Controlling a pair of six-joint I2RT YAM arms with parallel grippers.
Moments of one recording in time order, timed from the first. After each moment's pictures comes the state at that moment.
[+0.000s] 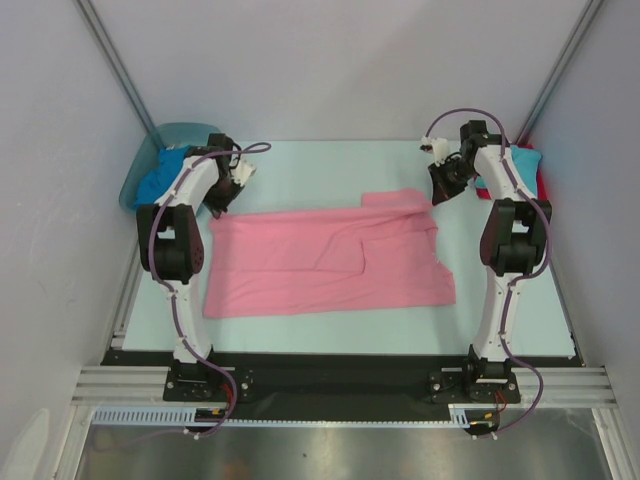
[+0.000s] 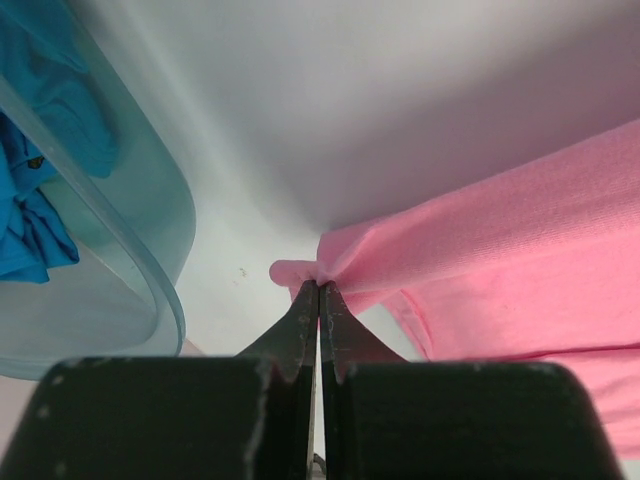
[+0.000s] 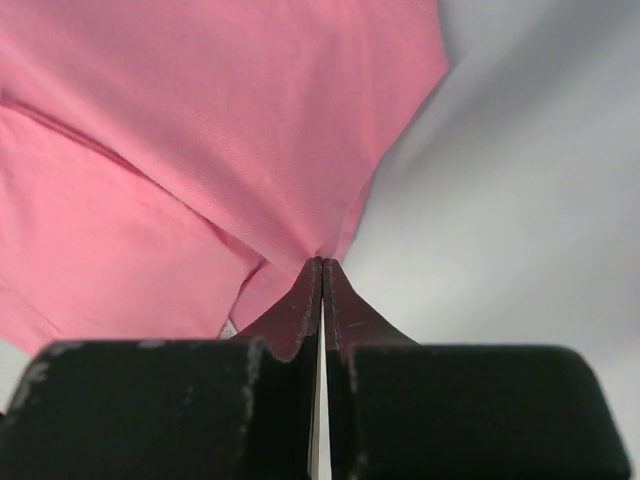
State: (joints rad) left arm -0.05 2.13 1.82 -1.01 -0.15 0.51; right arm -0.02 2.22 2.02 -1.03 -0.43 -0.59
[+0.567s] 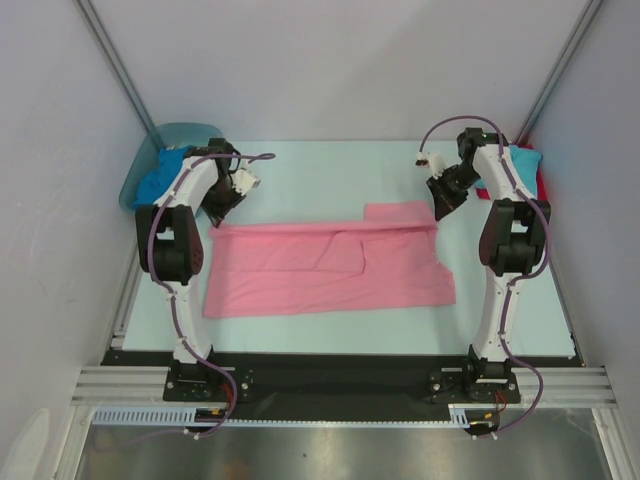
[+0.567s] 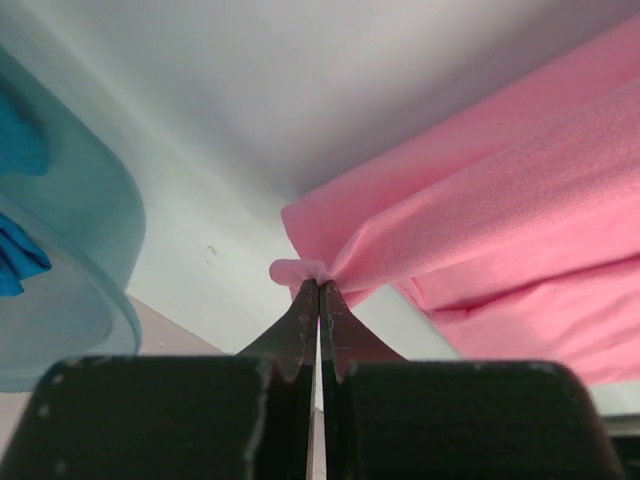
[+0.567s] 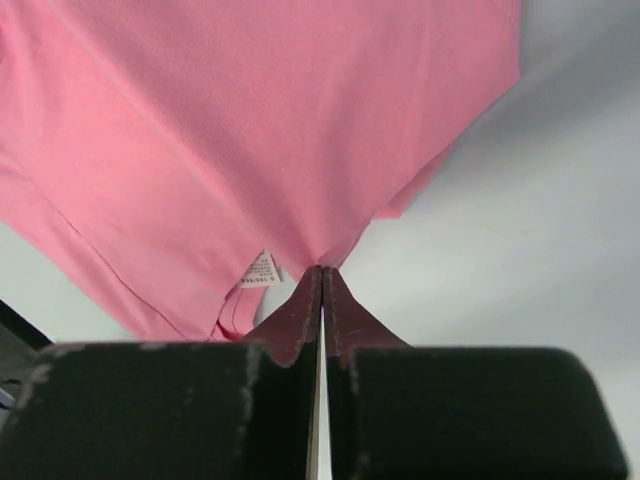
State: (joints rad) left arm -0.05 2.11 1.81 -1.11 -0.10 0.63; right arm -0.02 2.22 2.02 -1.26 -0.43 -0.78
